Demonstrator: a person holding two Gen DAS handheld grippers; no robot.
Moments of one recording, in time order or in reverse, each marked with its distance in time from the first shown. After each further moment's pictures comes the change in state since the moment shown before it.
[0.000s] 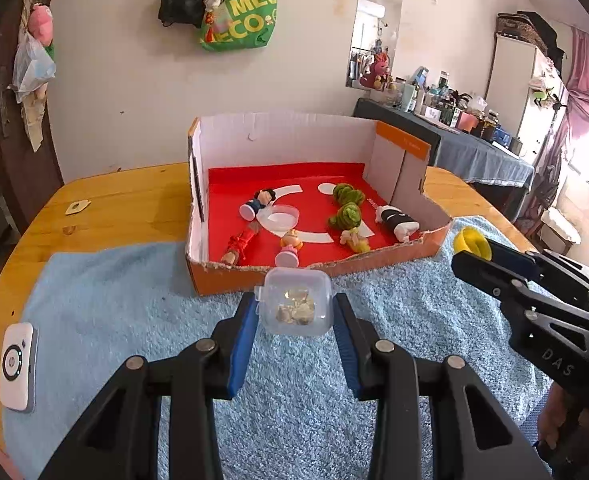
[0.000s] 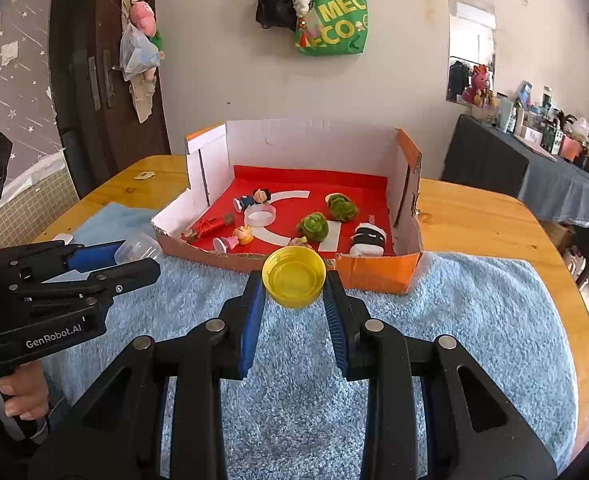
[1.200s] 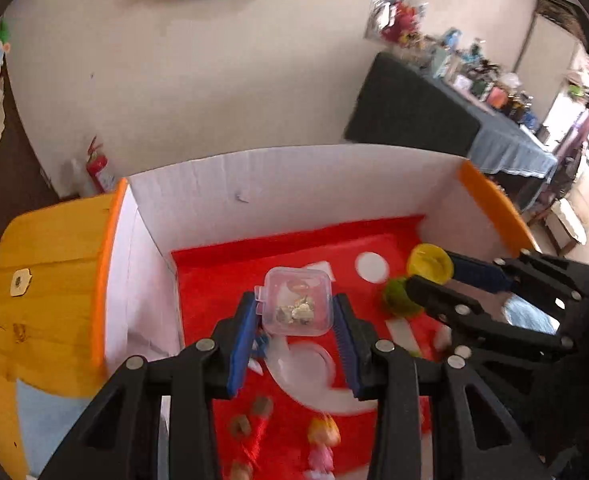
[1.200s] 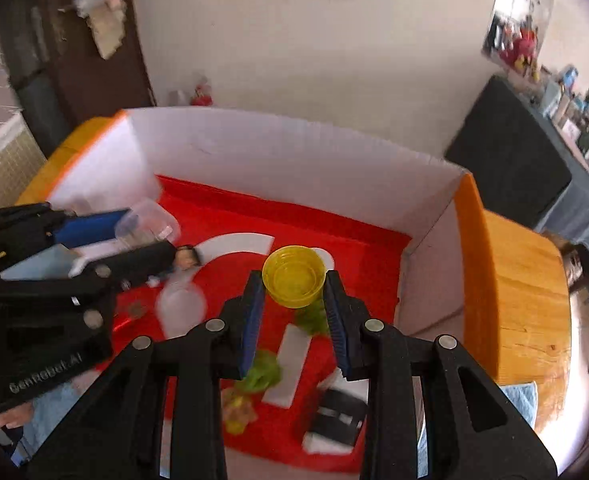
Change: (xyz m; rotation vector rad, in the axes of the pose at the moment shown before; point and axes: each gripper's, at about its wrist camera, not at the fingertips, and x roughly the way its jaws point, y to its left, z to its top) left arm 0.171 0.031 0.165 -0.041 0.277 -0.018; right arm 0.195 -0.046 0.136 -0.032 0.404 -0.030
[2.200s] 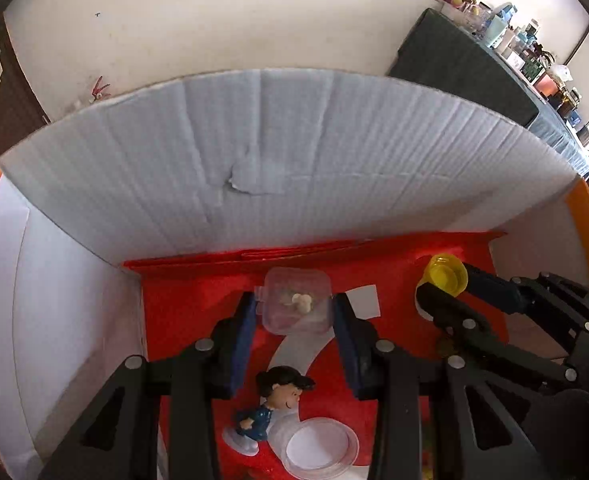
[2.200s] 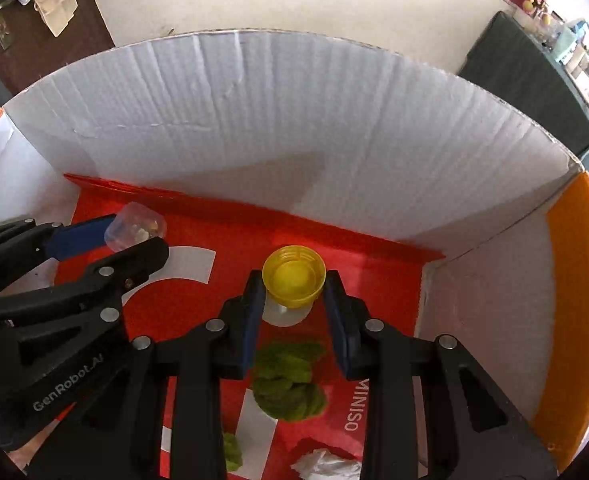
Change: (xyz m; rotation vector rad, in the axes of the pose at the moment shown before) left arm 0.084 0.001 0.023 -0.088 0.205 0.055; right arm 0.062 -0.032 -0.001 0.063 0.203 -0.012
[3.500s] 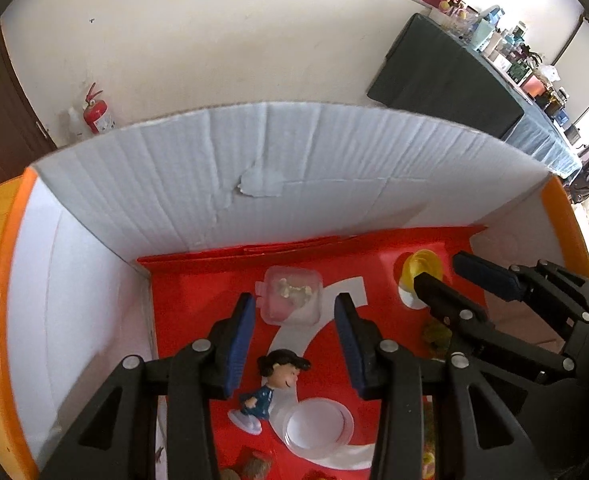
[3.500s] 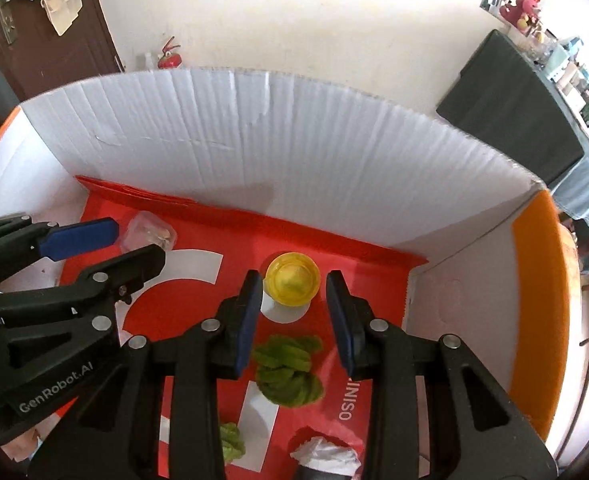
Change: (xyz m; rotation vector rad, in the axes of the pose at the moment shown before) left arm -0.015 0.010 0.005 0.018 -0.020 -0.036; right arm -0.061 -0.015 -0.069 -0.024 -0.055 -0.035
